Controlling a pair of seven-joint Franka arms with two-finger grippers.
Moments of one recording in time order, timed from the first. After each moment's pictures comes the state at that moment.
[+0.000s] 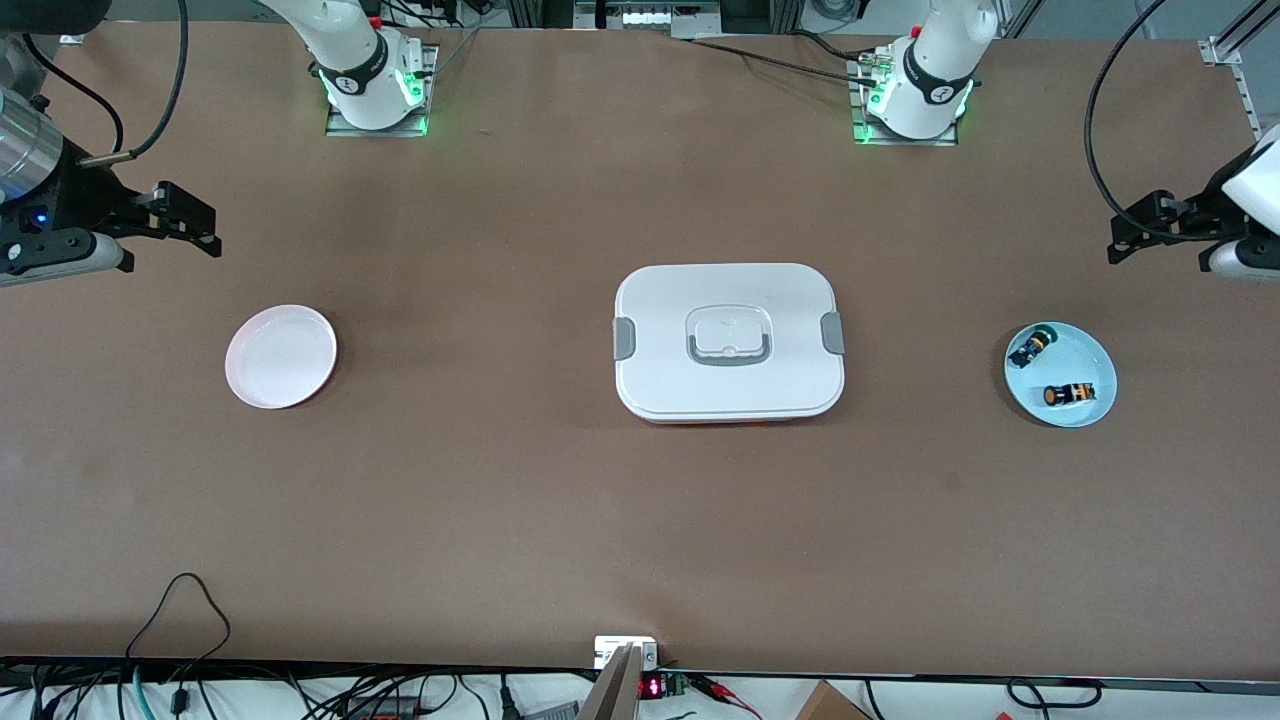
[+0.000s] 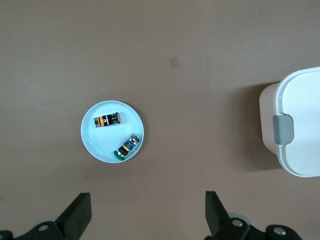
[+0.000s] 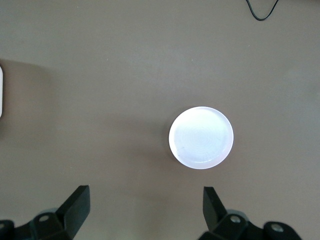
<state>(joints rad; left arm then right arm) 0.01 -0.04 0.03 -1.70 0.02 1.65 0.13 0.14 0.03 -0.08 -1.61 0.02 1.63 -0.12</state>
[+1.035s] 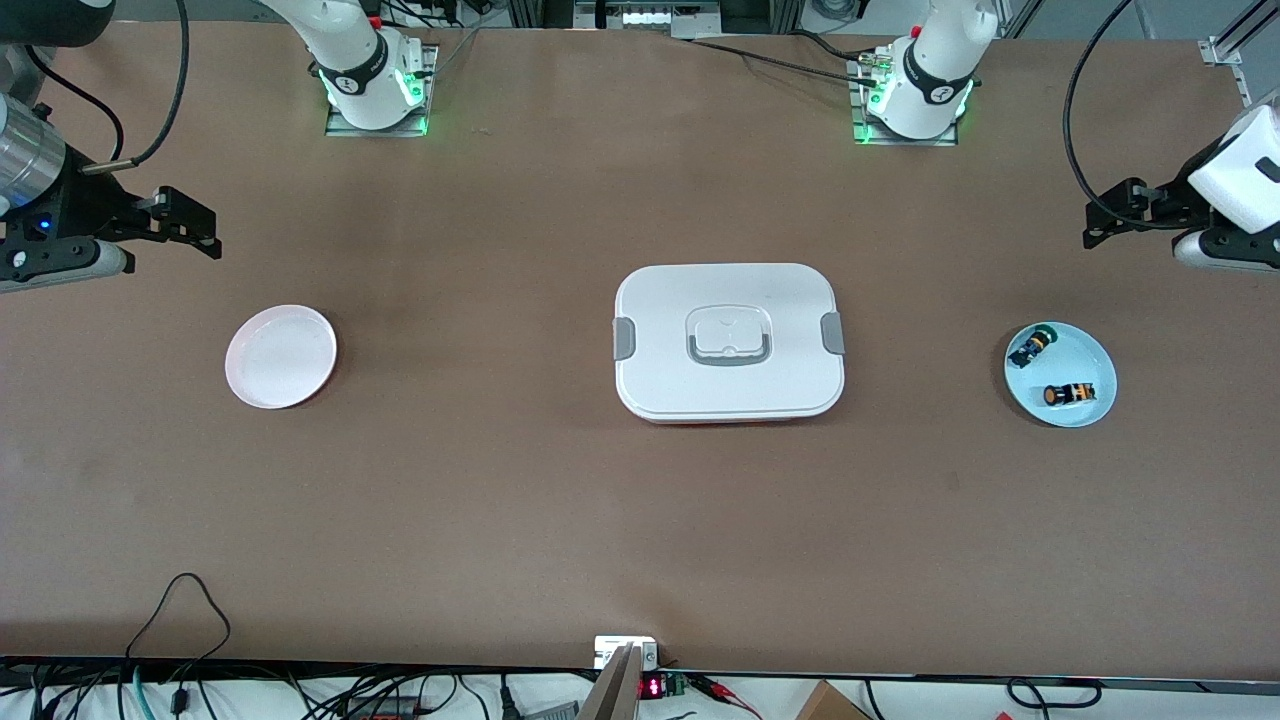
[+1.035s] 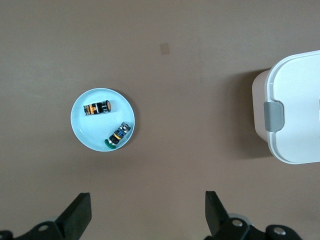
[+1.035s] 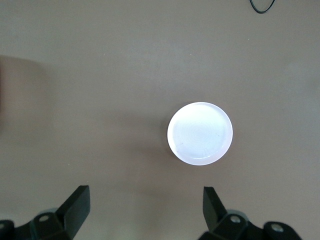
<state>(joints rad) -0.02 -0.04 0.04 -1.70 0.02 1.60 0.10 0.14 0.03 -0.08 -1.61 0.01 1.61 -0.12</state>
